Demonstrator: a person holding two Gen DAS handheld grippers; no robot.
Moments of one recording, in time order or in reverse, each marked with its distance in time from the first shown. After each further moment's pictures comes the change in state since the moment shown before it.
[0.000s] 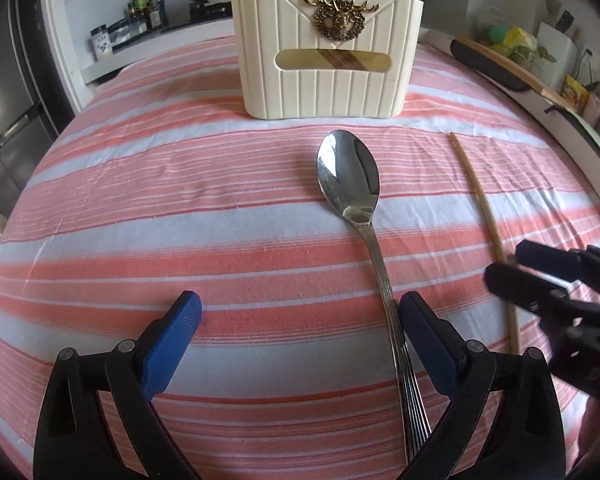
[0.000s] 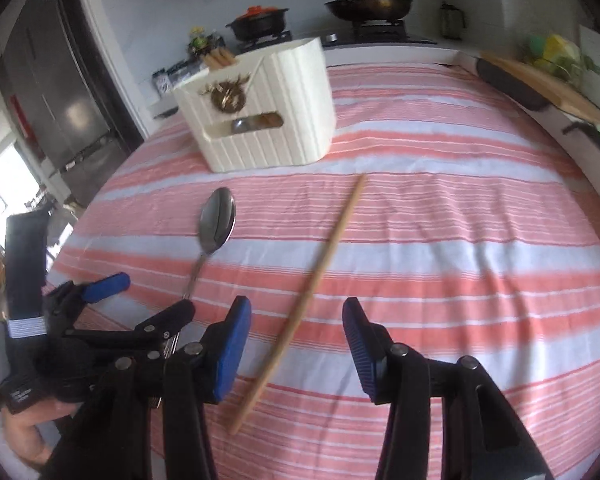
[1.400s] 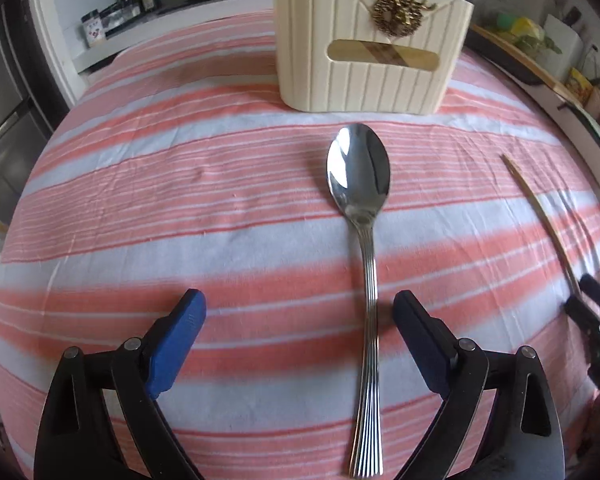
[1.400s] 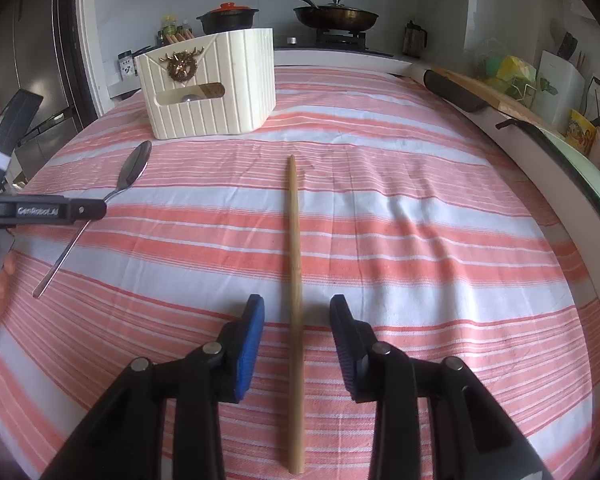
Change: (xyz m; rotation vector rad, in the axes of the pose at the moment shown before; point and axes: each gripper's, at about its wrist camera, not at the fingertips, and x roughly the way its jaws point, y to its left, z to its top) left arm 0.014 0.041 0.015 0.052 0.089 -0.046; right arm -0.033 -0.026 -0.058 0.003 -0.094 -0.195
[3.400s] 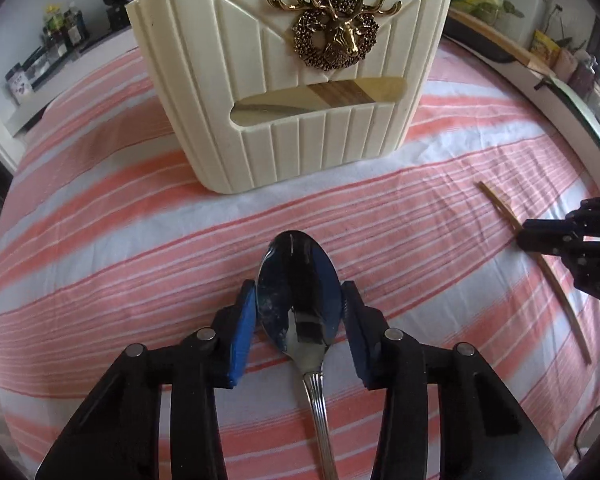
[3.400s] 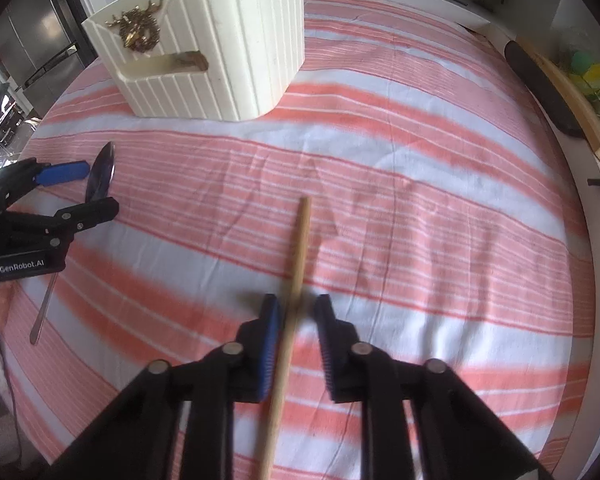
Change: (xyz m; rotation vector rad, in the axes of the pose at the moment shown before) left arm 0.039 -0.030 0.085 0.157 0.043 -0.091; right arm 0.087 -0.006 0.119 -0.127 0.364 0.096
